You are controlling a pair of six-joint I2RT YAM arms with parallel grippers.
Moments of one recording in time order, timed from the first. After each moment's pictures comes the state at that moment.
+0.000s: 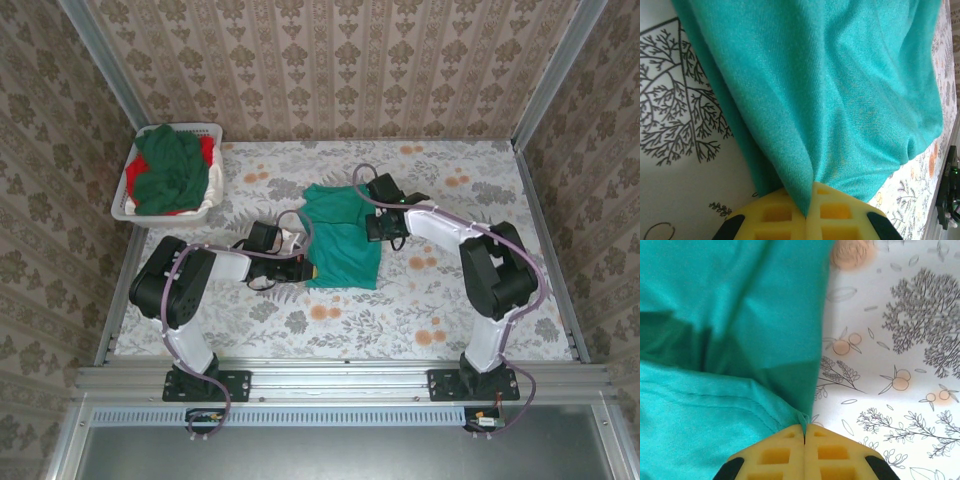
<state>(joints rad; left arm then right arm) -0.48 1.77 0.70 0.12 0.74 -0.39 0.44 1.83 1.28 -0.56 0.10 0.34</state>
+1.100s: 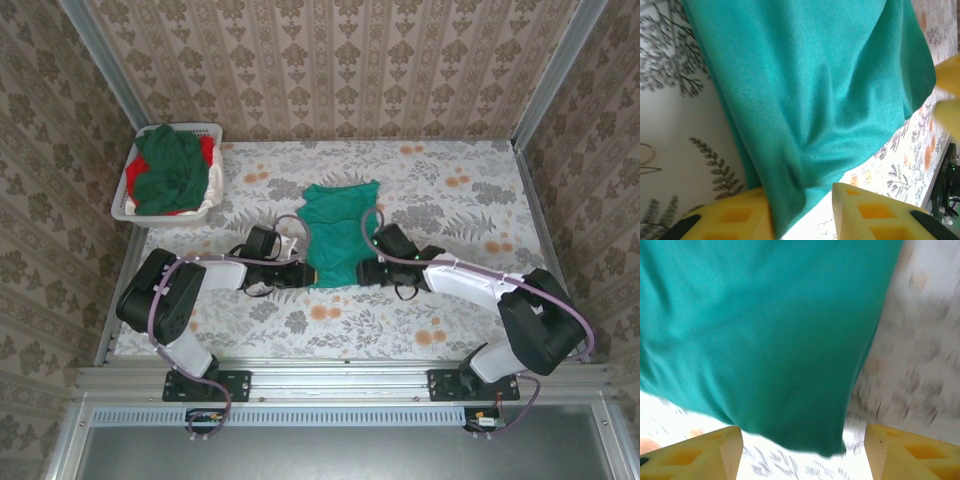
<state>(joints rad) -0.52 1.65 0.63 0.07 0.68 -0.45 0.61 1.47 0.75 -0.35 -0.01 0.52</state>
